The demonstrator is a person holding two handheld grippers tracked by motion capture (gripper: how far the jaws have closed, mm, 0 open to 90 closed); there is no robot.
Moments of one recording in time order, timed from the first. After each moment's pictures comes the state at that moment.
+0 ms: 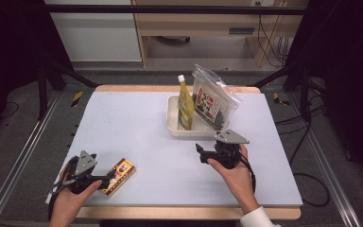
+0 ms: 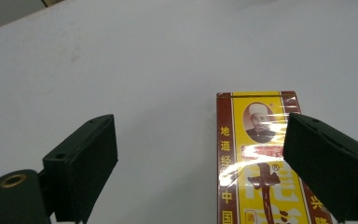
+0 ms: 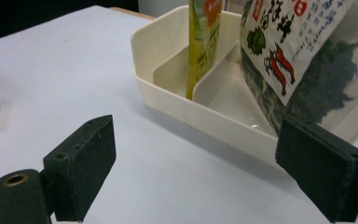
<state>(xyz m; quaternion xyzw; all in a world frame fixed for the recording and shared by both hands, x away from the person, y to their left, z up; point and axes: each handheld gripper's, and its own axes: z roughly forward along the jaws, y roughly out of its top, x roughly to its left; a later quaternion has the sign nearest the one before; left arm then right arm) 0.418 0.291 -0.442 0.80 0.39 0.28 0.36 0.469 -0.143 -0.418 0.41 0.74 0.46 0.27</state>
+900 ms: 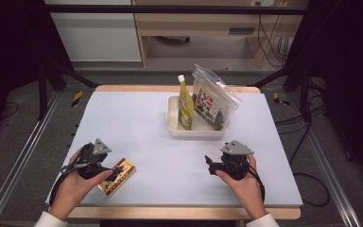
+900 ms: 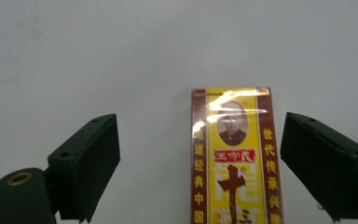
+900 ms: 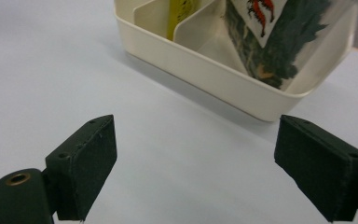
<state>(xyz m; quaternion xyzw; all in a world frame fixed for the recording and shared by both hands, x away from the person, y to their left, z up) 0.449 0.250 -0.403 0.87 0.40 0.18 0.22 0.448 -0.165 -0.437 0.41 0.77 0.40 0.29</state>
